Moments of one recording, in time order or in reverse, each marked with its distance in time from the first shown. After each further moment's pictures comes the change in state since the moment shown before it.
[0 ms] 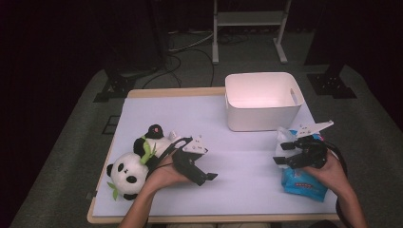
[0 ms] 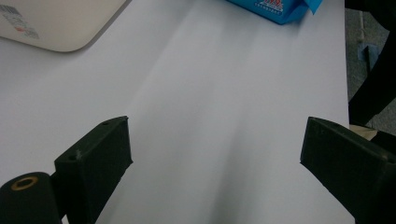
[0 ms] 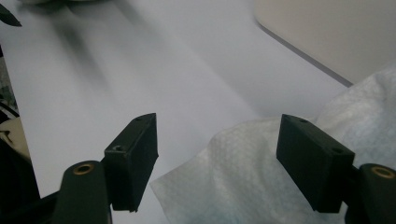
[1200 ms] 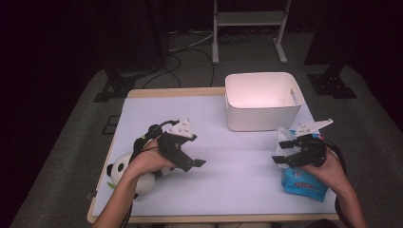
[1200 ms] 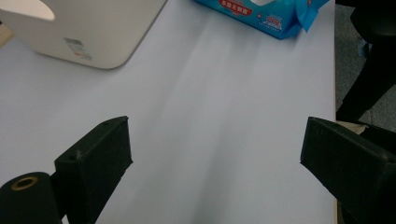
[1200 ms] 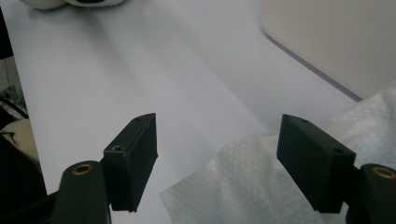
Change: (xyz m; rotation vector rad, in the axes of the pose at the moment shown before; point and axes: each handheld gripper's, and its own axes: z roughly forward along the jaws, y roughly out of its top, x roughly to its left) left arm 0.022 0.027 -0.059 0.019 0.011 0.034; right arm 0.003 0.006 -0.001 -0.011 0.018 -0.015
